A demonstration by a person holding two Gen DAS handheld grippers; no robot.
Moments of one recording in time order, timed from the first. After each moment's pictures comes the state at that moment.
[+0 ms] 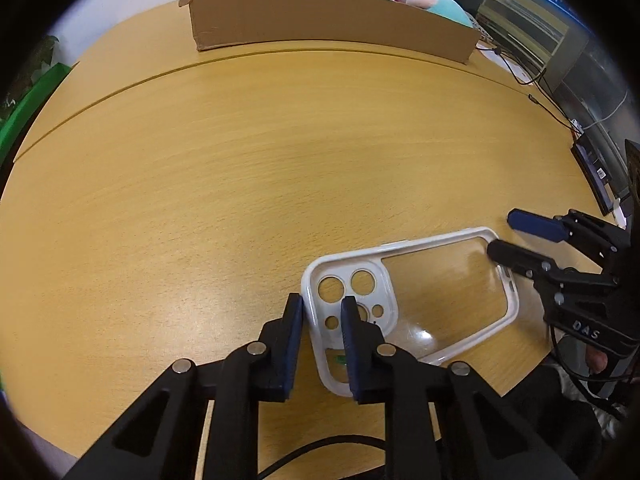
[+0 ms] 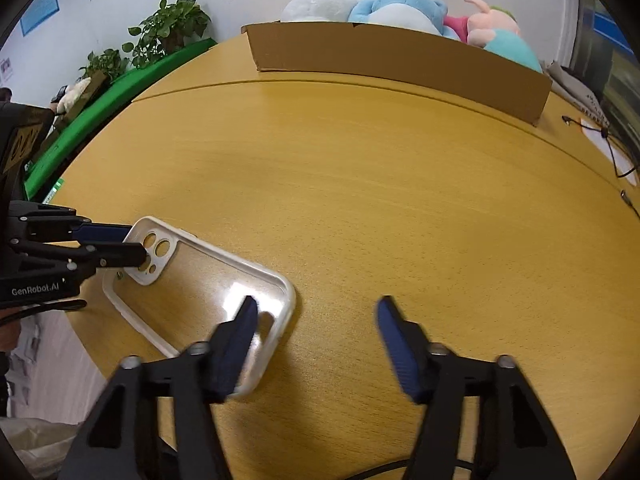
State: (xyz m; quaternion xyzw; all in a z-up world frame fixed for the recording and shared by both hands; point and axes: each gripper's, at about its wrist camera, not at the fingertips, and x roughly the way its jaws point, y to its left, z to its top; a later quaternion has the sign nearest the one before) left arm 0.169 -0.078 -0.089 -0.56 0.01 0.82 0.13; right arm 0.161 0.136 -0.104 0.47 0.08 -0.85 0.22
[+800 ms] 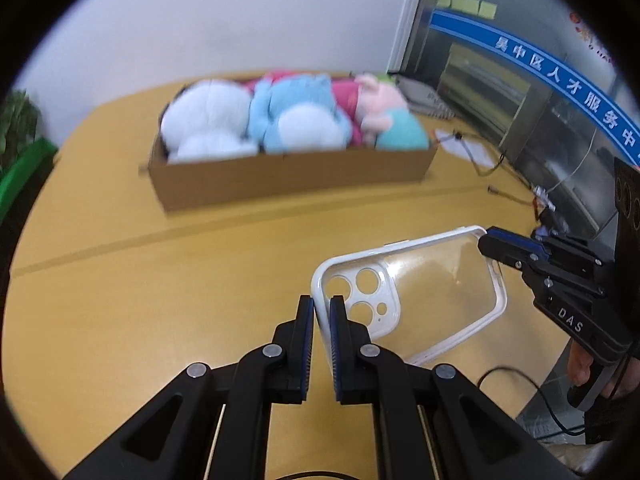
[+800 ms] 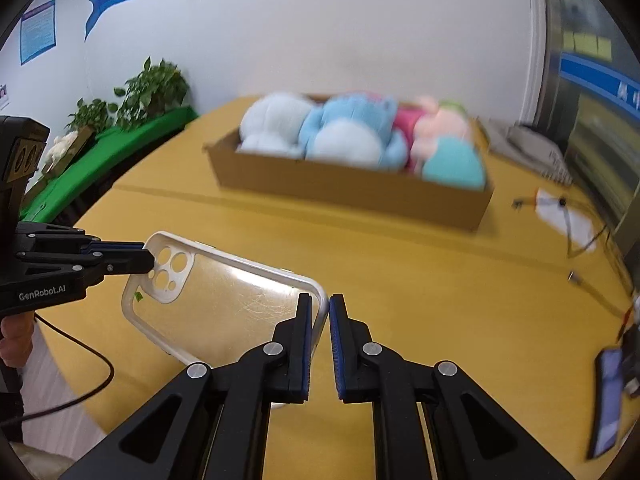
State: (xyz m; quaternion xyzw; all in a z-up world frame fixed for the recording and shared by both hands) left arm 0.075 -0.028 0.036 -0.43 0.00 0.88 0.18; right arm 0.095 0.171 0.025 0.35 0.06 -0.92 0.18
